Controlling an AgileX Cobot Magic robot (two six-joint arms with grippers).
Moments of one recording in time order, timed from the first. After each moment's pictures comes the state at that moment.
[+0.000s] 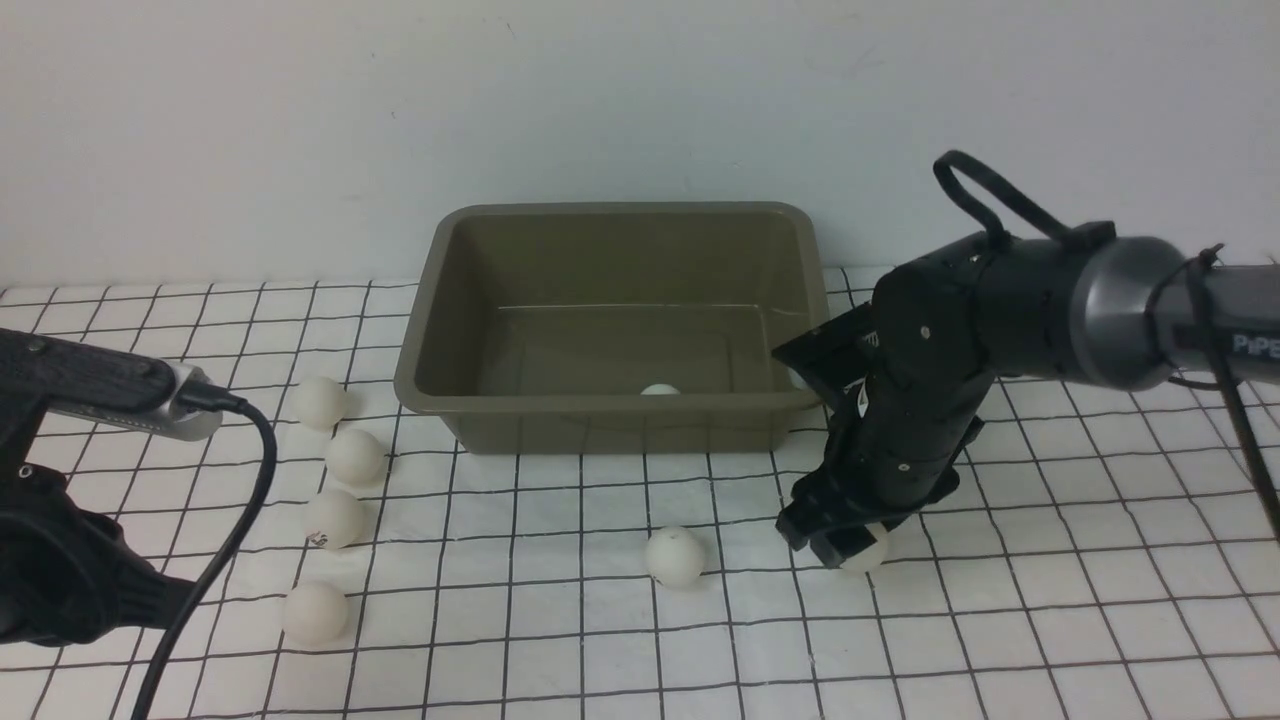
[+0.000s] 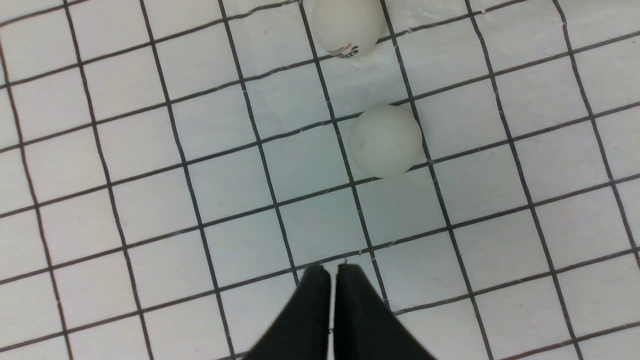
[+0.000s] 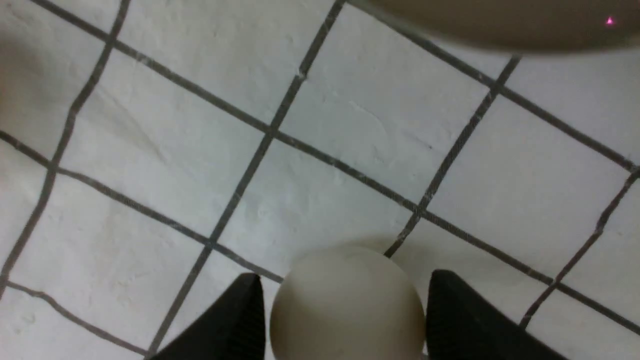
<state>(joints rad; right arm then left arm) 0.49 1.98 -1.34 0.00 0.91 -0.08 0.02 1.06 -0.72 -0.12 0.81 0.26</state>
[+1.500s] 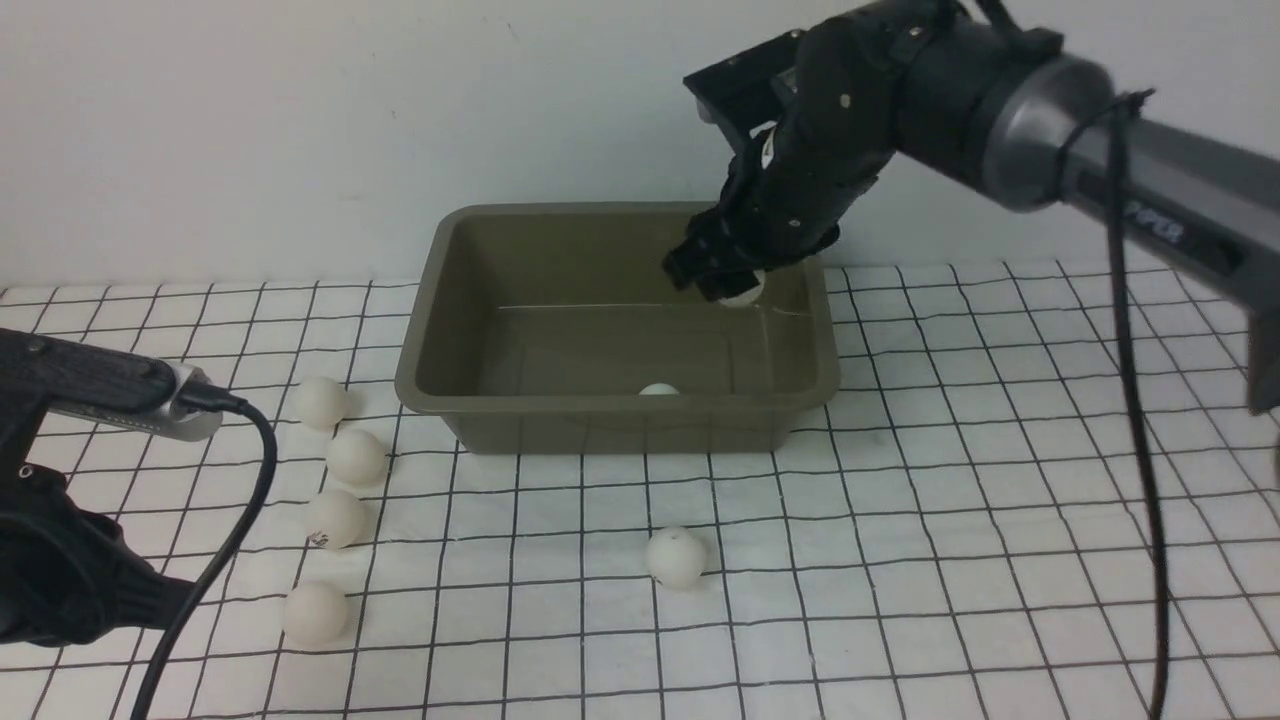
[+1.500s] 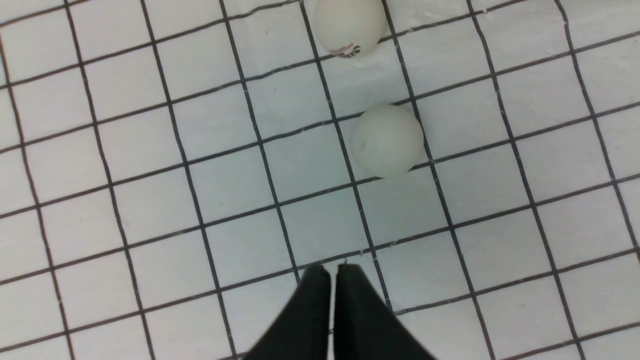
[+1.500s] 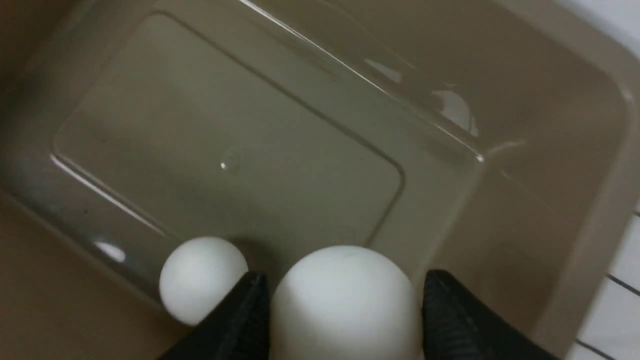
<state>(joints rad) 0.50 2.19 -2.02 -0.03 1.00 -0.07 0.02 1.06 -0.72 -0.12 0.81 0.26</state>
